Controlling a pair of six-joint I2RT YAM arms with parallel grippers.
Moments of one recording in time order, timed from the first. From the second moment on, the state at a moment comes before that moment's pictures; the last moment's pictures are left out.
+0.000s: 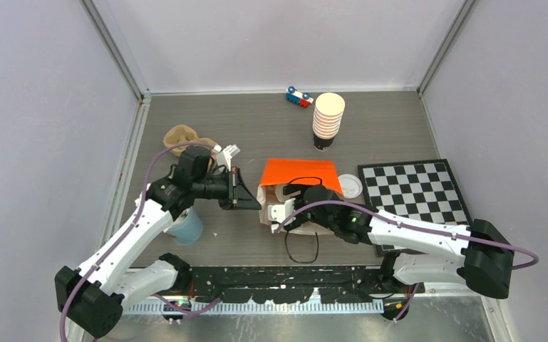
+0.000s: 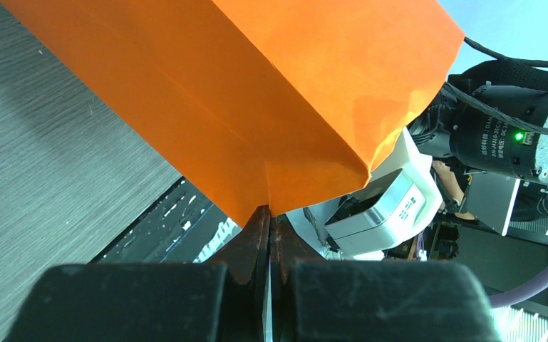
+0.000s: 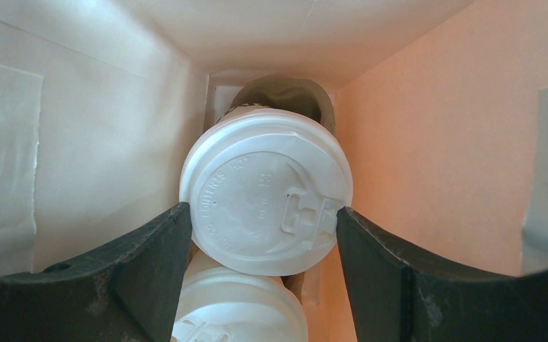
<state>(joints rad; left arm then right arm) -0.50 0.99 0.87 -0.55 0.74 -0.73 1.06 1.15 0.66 -0.04 0.20 -0.94</state>
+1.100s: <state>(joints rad) -0.50 1.01 0.88 -0.57 0.72 -0.71 1.06 1.12 0.68 -0.03 0.17 -0.94</state>
